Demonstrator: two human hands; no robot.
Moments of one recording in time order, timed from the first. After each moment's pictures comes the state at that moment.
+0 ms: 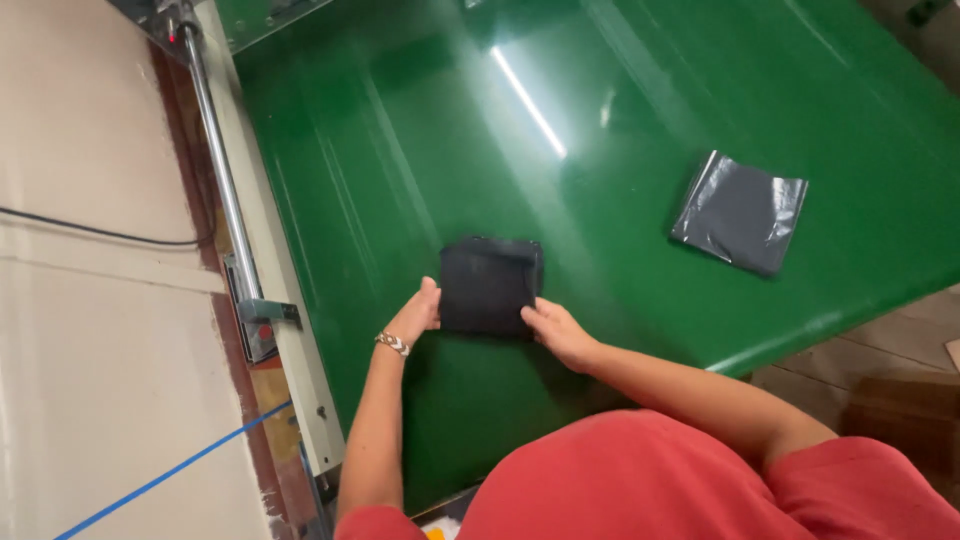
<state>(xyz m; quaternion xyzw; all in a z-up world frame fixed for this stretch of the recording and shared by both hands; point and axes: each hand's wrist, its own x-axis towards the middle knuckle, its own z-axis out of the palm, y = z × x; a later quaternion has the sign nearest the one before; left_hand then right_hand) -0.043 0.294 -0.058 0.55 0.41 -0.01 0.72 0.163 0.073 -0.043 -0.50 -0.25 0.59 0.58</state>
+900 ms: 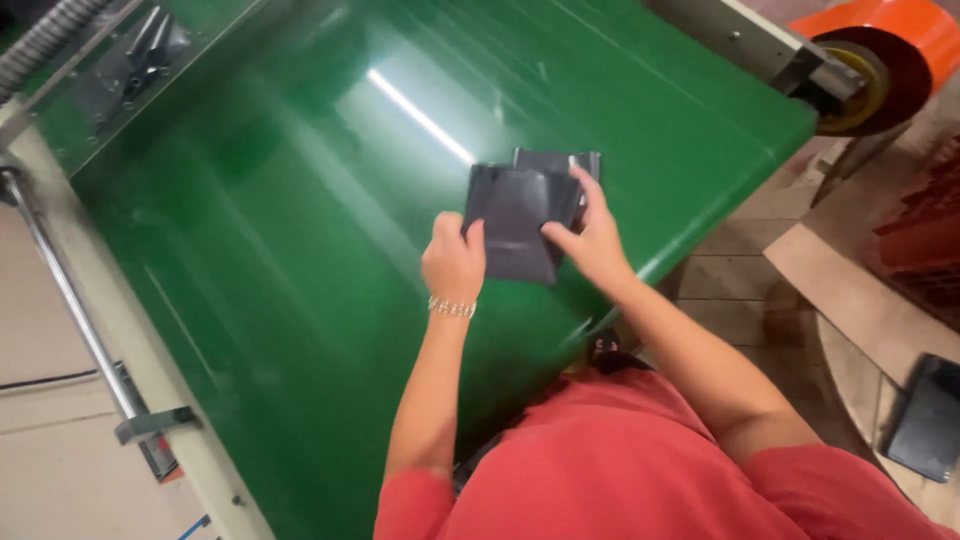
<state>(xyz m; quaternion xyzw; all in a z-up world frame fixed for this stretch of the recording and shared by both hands) 0.256 0.114 0.046 0.88 0.25 0.39 0.10 0.383 -0.063 0.084 -0.64 -0.25 0.20 0.70</state>
